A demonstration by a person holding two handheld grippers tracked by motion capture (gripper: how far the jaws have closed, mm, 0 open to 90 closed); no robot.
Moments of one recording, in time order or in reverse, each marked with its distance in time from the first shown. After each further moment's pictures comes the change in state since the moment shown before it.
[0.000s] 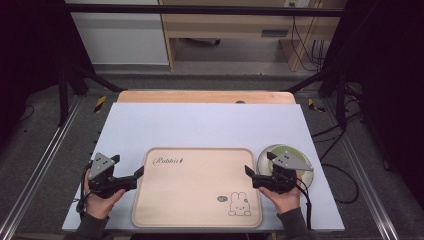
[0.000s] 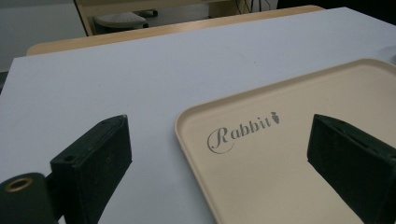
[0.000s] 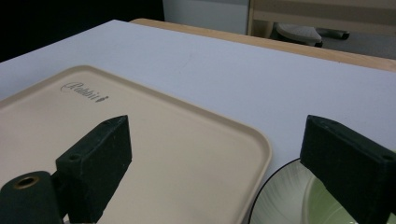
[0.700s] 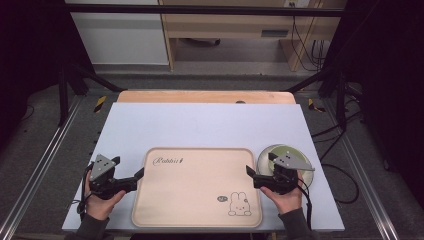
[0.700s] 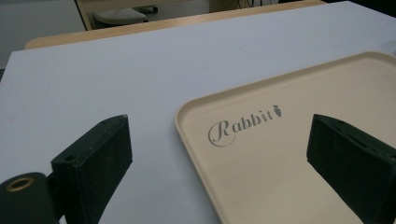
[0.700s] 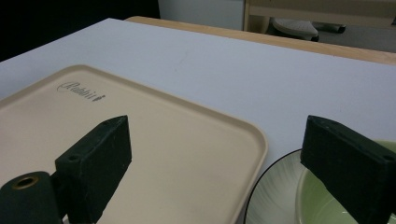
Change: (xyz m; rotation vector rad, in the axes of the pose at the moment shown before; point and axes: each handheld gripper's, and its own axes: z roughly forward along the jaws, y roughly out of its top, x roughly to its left) left arm 0.000 -0.006 0.002 0.013 0.002 0.000; right arm -0.001 0.001 -0.003 0.017 -0.017 0.025
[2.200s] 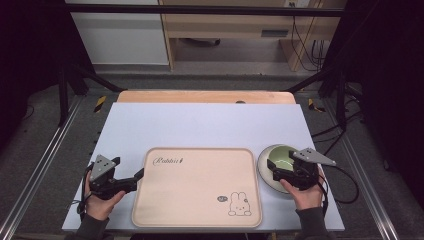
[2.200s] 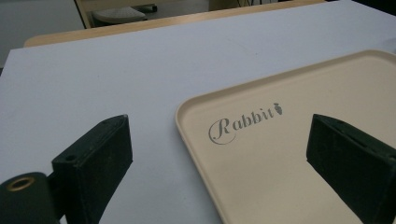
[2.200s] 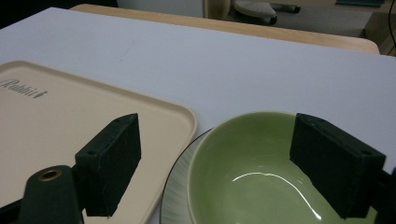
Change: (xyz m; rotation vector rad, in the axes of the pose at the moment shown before) left arm 0.001 -0.002 0.000 0.001 -0.003 -0.001; right arm -0.039 0.008 -0.026 0.069 -0.140 0.050
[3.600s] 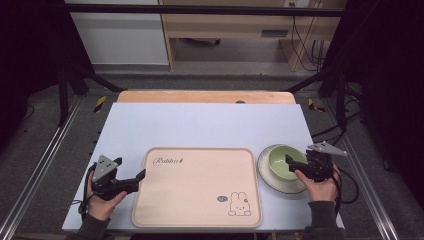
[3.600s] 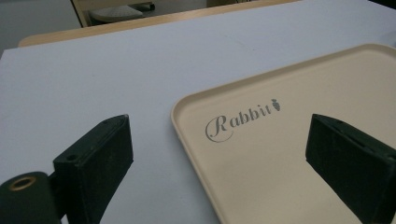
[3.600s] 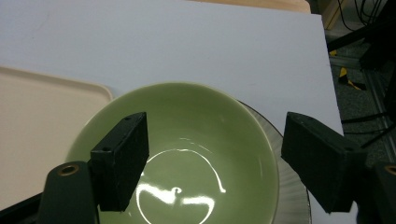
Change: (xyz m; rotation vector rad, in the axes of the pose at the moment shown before) left arm -0.003 -0.002 0.003 0.013 -0.006 0.020; right arm -0.051 -0.002 0.006 0.128 -0.168 0.058
